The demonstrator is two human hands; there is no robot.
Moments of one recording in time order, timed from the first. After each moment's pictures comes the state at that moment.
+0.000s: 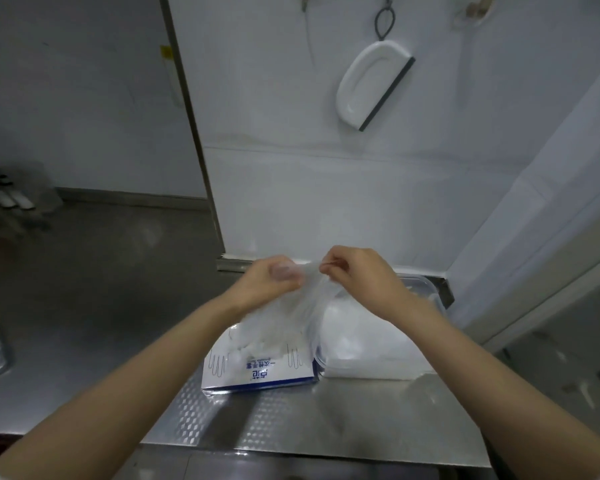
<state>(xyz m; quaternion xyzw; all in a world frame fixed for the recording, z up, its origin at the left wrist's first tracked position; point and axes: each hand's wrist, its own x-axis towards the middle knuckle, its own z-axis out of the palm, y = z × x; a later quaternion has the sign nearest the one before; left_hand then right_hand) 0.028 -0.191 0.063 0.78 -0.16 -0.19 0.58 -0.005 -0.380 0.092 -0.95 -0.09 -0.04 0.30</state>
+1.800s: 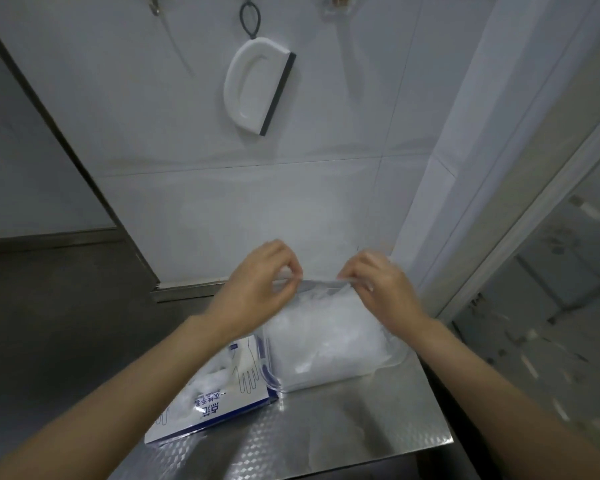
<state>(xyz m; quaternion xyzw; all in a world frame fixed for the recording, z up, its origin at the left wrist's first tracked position) 0.026 -0.281 0.092 0.81 -0.45 0.09 0.36 -0.041 -0.498 0.048 -0.92 -0.12 -0.29 0.25</state>
